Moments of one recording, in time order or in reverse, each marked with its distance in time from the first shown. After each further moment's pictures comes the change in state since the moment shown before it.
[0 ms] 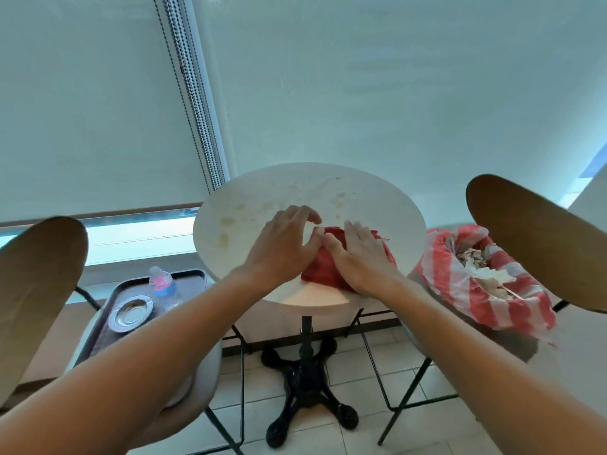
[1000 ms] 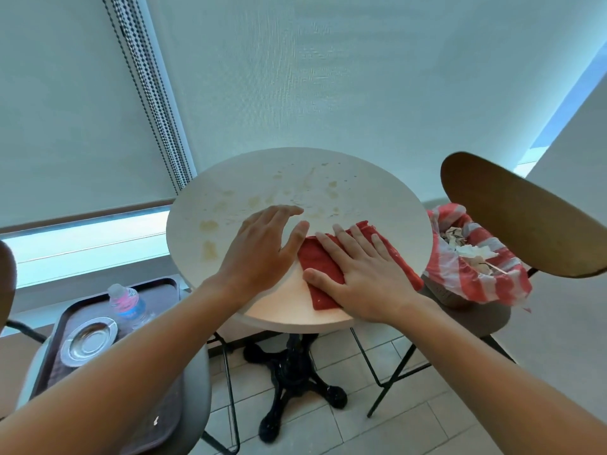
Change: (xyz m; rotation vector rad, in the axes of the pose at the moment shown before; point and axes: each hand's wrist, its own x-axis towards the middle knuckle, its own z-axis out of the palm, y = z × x) left_hand 0.014 -0.066 0.004 -0.041 -0.073 0.061; right_hand -0.002 -0.007 0.027 -0.371 -0.046 -0.055
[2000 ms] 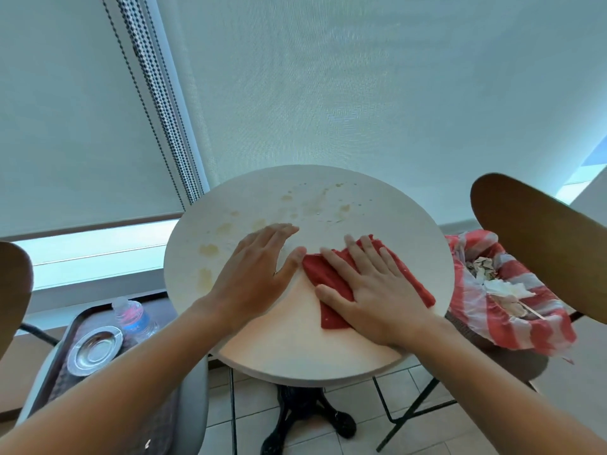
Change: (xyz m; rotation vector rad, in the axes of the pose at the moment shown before) left_hand 0.021 -0.012 0.008 0.114 -0.009 -0.050; right_hand 0.039 0.033 -0.008 0.021 -0.003 -0.099
